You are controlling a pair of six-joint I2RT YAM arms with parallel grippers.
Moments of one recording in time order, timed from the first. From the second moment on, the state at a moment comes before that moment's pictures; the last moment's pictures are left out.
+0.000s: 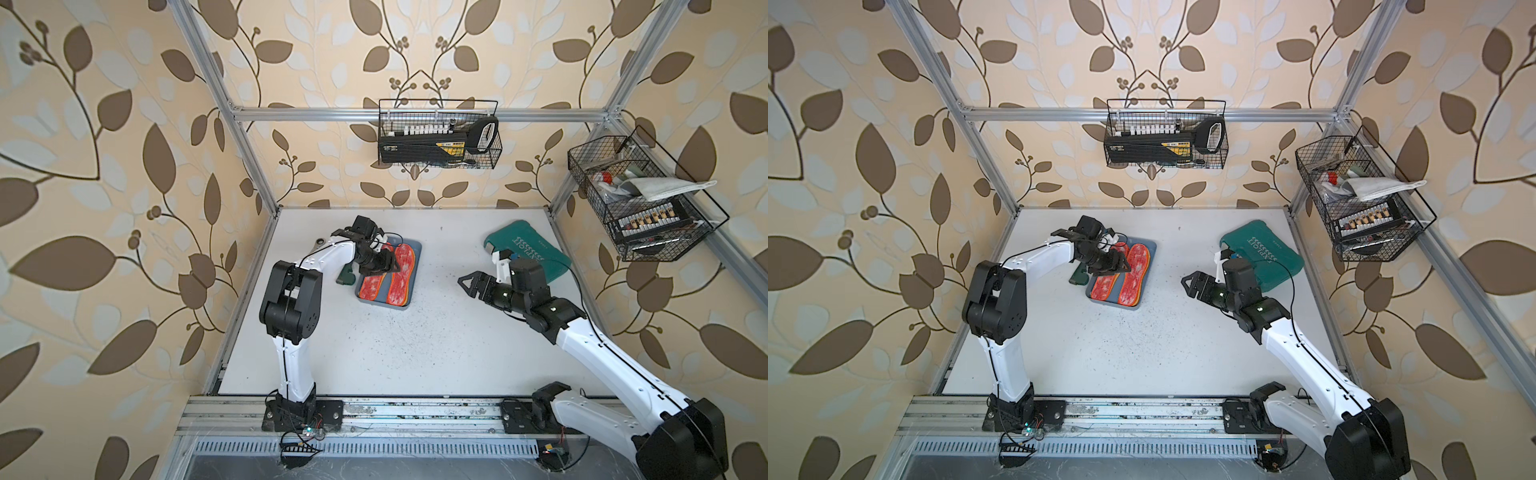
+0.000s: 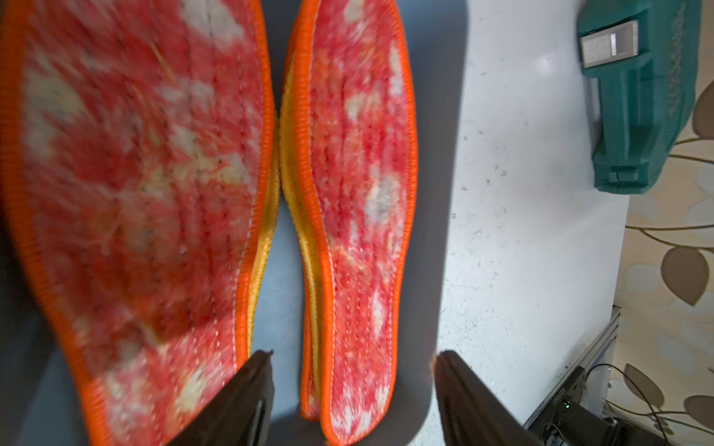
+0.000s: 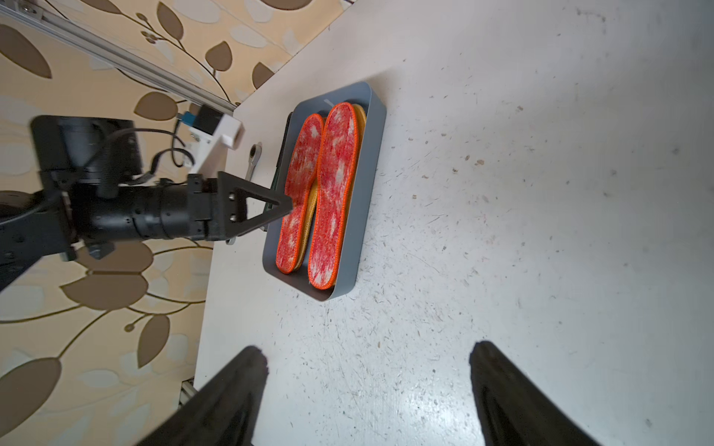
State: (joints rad) left arm -0.37 1.89 1.45 -0.67 0.45 -0.30; right arm 0.35 1.04 0.75 -0.35 -0.22 0.73
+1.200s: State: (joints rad) left arm 0.02 1.50 0.55 0.25 -0.02 -0.02; right arm 0.04 1.50 0.35 0.70 0.11 0.00
